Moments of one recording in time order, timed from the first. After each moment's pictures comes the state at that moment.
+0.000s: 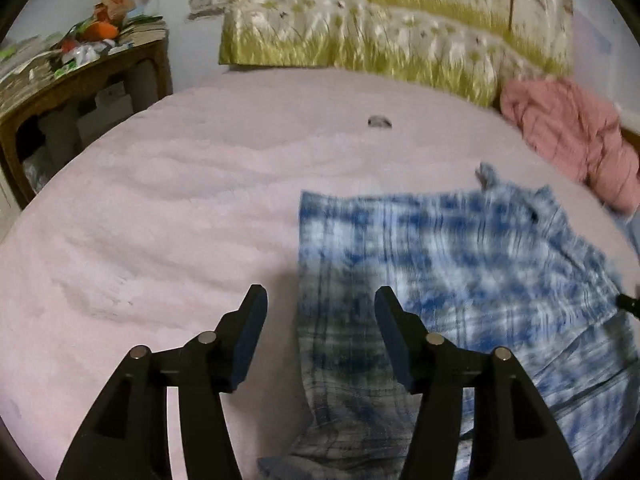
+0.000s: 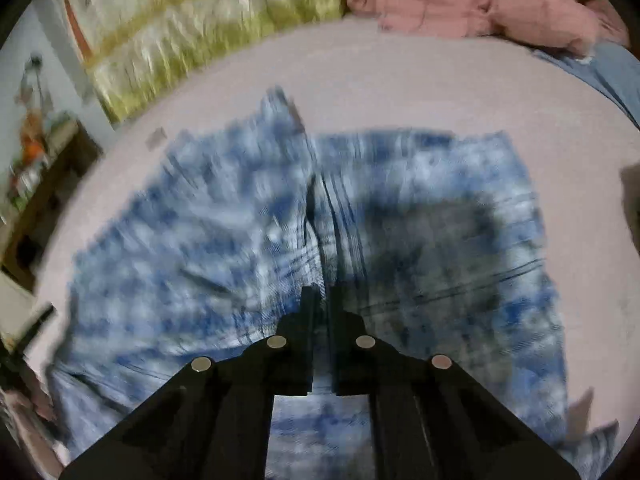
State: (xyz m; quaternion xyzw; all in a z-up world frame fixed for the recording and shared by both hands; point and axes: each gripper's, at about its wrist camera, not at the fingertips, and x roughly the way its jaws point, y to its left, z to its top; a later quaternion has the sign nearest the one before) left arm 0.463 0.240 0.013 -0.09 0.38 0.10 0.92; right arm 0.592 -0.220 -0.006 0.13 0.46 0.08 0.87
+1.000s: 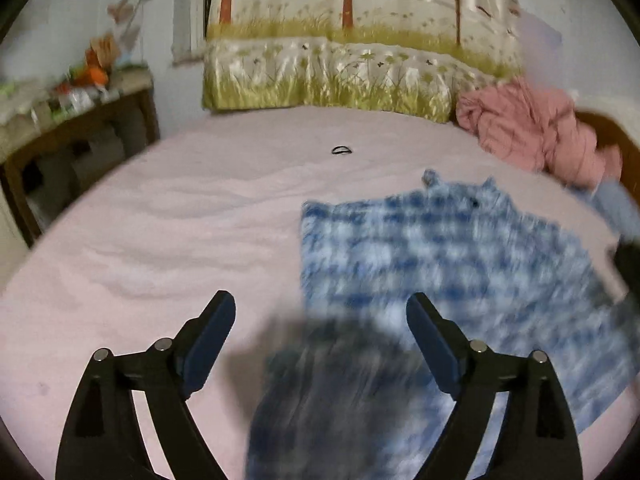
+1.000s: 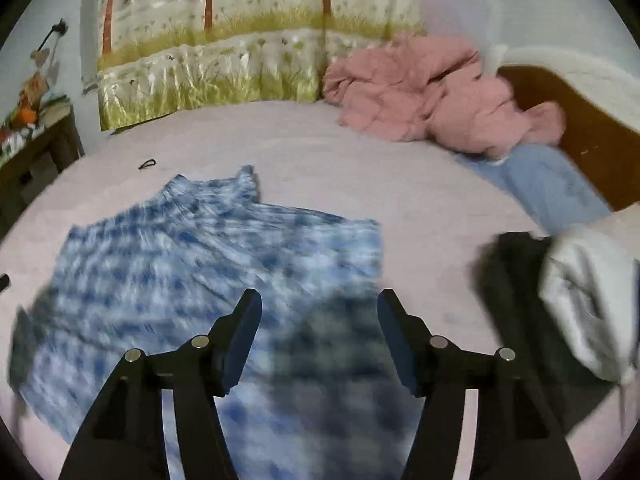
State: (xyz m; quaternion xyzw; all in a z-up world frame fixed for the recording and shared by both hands) left arm 0.354 0.194 0.040 -0.02 0.32 0.07 0.94; right arm 0.461 -0.256 0.089 -0.02 0.37 -0.01 0.93
